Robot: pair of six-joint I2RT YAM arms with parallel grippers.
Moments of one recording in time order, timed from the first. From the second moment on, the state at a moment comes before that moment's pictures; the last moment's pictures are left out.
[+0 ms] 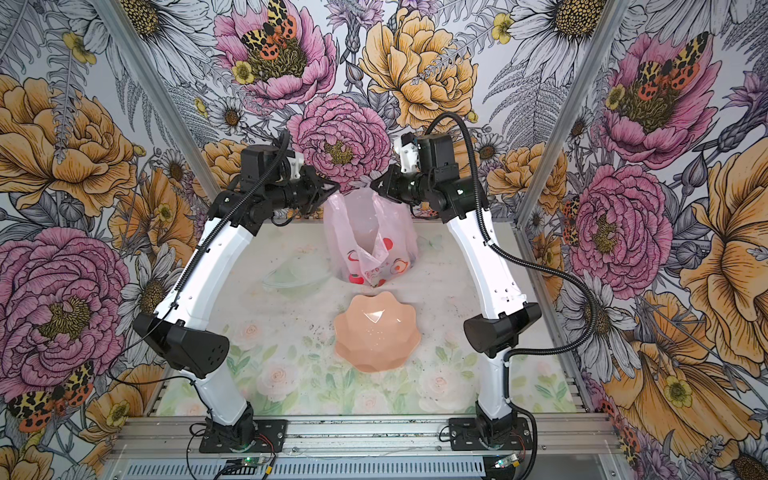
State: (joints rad) left arm -0.32 1.79 2.14 -0.69 0.46 -1.02; right arm 0.38 1.99 2.57 -1.01 -0.50 0.60
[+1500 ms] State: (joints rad) left arm -0.35 1.77 2.01 -0.68 0.51 -1.00; right arm 0.34 1.85 2.34 -1.00 -0.39 0.56
